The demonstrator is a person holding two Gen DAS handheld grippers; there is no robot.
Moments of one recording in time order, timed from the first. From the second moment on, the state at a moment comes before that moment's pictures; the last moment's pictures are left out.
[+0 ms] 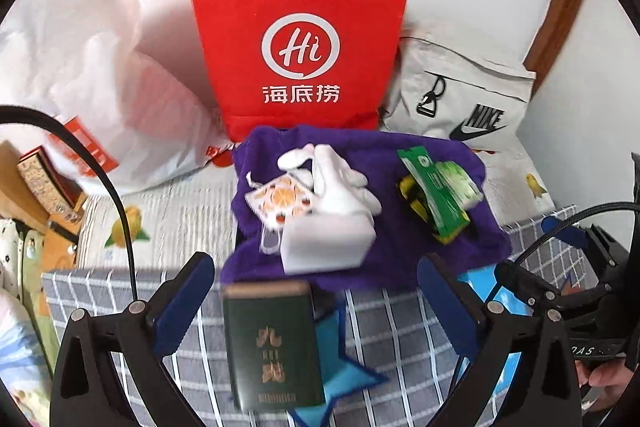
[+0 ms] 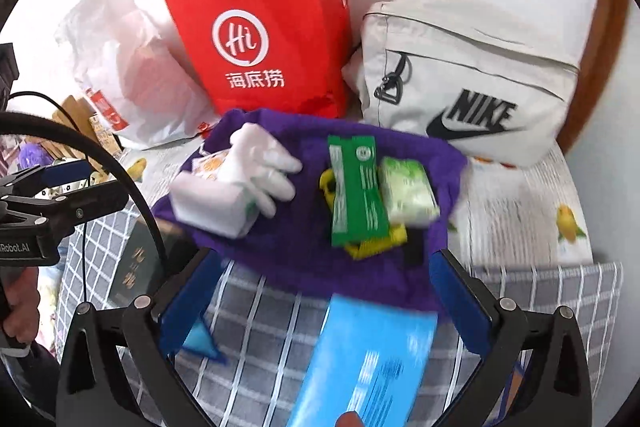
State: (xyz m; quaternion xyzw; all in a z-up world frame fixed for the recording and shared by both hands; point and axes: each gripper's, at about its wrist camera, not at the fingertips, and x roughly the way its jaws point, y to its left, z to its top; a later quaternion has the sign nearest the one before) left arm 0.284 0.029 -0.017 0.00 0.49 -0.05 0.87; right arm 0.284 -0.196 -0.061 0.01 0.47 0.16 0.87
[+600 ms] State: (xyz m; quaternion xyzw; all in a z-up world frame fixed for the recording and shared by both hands) left arm 0.104 0.045 0.001 -0.06 0.42 0.01 0.91; right arm 0.118 -0.199 -0.040 -0.02 0.44 0.11 0.89
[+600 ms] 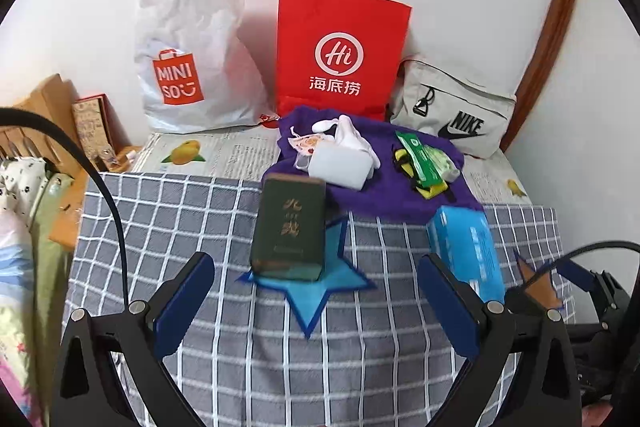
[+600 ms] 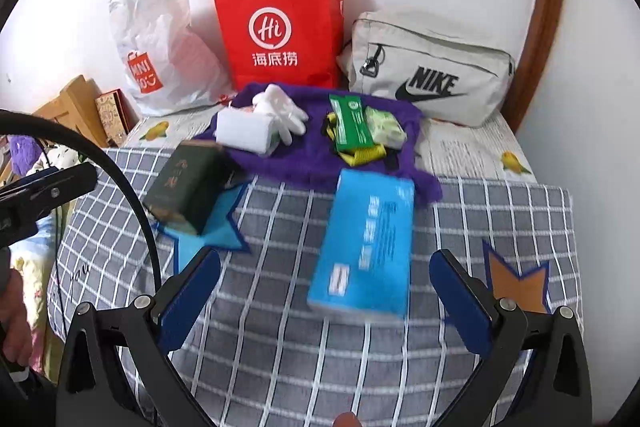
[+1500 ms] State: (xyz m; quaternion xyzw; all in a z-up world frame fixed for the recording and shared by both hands) left arm 0.028 0.001 0.024 -0.01 0.39 0.00 0.92; right arm 0.056 -0.222 -0.017 0.00 0.41 0.10 0.91
